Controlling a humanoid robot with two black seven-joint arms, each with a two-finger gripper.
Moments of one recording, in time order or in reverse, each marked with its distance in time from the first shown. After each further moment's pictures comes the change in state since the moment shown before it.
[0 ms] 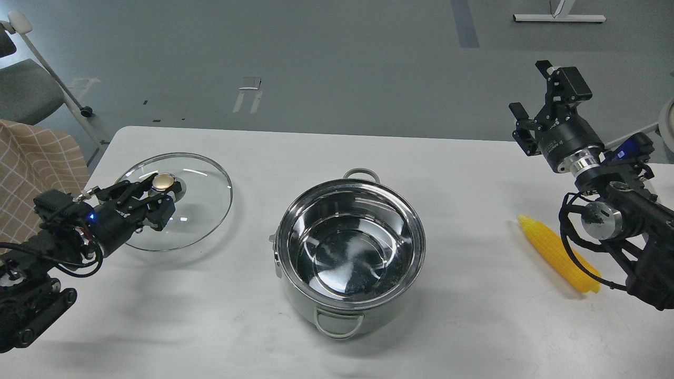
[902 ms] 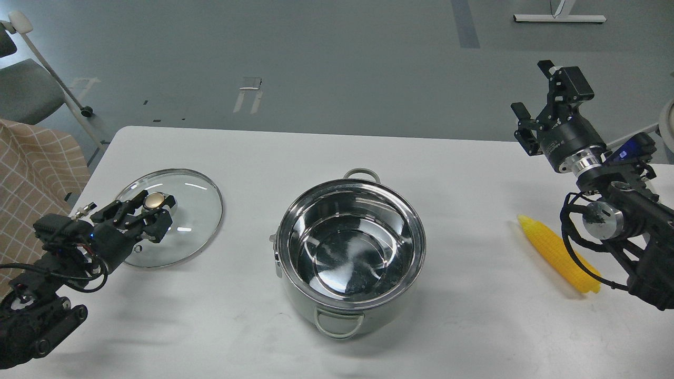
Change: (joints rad) left arm 0.011 -0.077 0.068 0.122 -0.174 0.078 0.000; right arm 0.000 -0.002 0.000 0.000 0.000 0.000 0.000
